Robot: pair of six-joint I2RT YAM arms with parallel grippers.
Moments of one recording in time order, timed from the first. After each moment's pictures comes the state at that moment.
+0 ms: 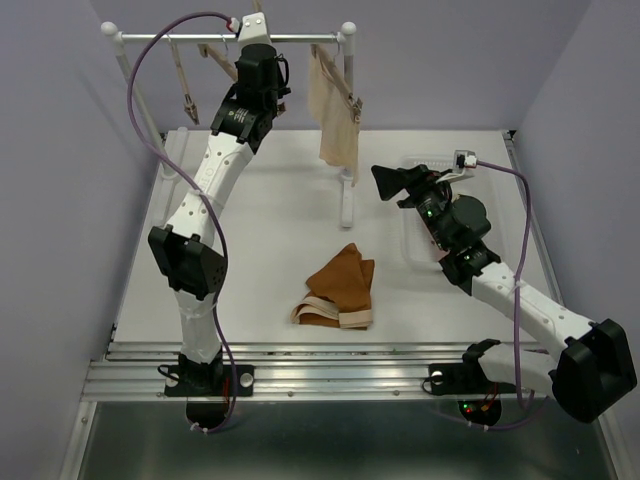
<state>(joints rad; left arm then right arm) -0.40 1.97 2.26 -0.43 -0.42 -0.29 0.51 1.13 0.75 0.62 0.12 0.66</state>
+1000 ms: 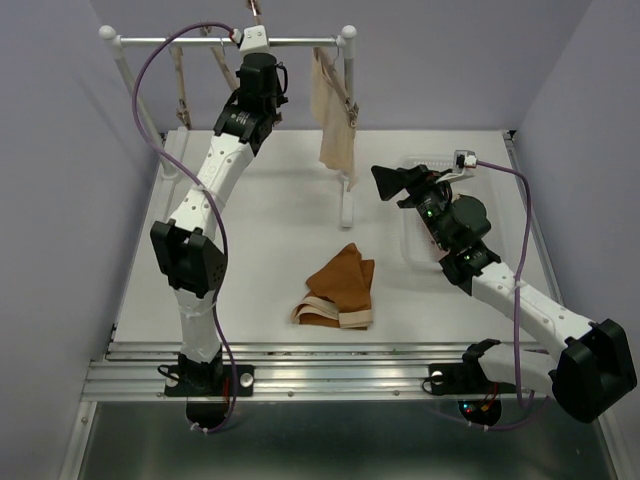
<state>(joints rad) -0.37 1.98 2.18 -0.42 -0.41 -0.28 0.51 1.13 0.75 0.62 0.12 0.65</state>
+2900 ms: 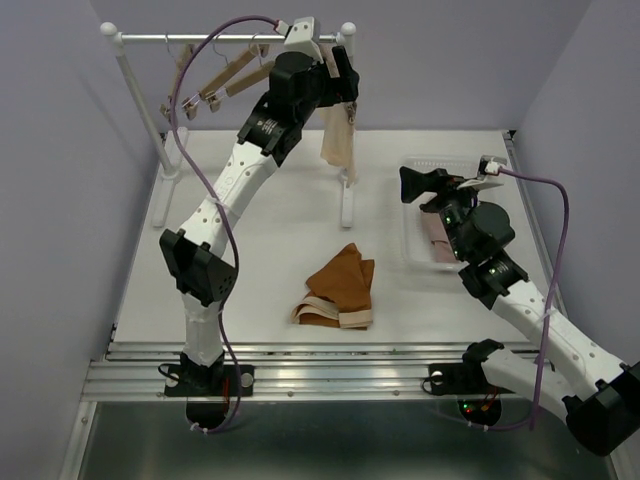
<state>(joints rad) -0.55 1.91 2.20 -0.31 -0.13 -0.40 0.51 0.93 0.78 0.35 0.32 0.44</state>
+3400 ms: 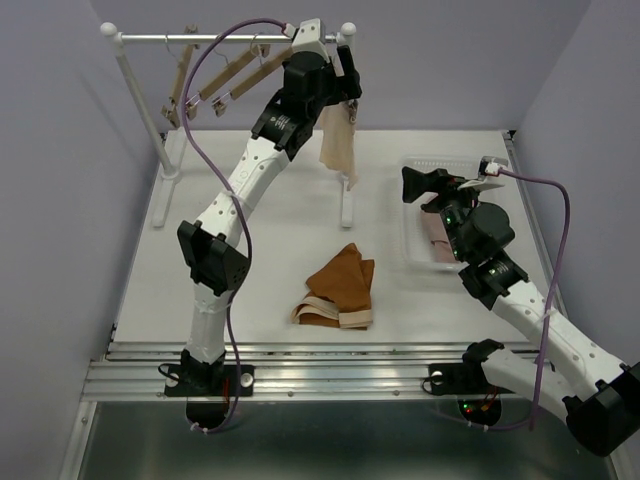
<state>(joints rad) -0.56 2.08 2.36 -0.38 -0.23 -0.43 0.51 0.92 0.77 0.34 0.36 0.42</state>
